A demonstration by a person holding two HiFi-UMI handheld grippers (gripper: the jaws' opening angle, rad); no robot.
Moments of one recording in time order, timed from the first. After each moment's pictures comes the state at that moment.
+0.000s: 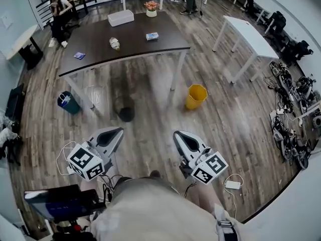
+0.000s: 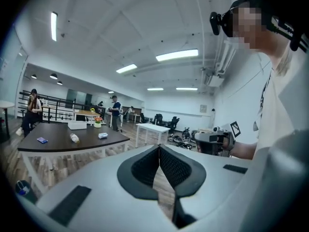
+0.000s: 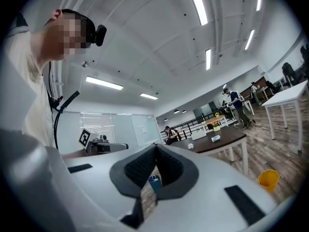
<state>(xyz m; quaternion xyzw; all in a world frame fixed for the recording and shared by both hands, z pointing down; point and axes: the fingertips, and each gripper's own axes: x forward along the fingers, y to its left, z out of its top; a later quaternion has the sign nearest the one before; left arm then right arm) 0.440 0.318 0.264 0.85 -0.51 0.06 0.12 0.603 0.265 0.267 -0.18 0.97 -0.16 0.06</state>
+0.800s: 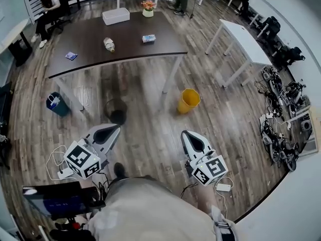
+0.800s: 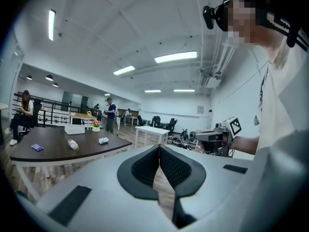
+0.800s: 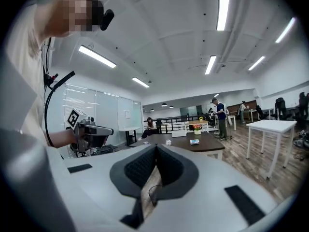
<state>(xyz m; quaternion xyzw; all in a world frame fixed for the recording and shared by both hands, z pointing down) 0.356 0.250 0.269 0.86 -0.49 0.05 0.10 0.557 0.186 0.279 -0.28 0.96 -0.07 -0.05</state>
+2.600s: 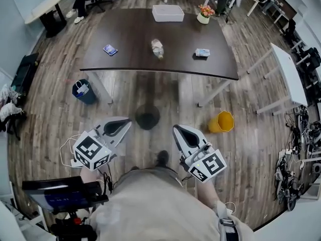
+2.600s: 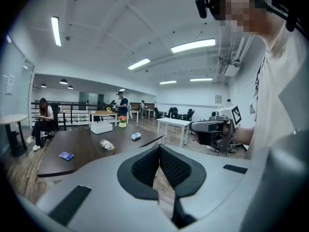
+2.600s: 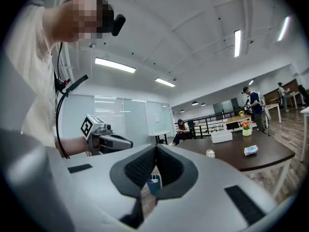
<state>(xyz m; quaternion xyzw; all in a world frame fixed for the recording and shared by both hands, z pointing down) 0.133 0.141 0.293 0.81 -0.57 0.11 0.11 0.252 0.078 0.278 -0.07 0.99 -0.09 -0.01</state>
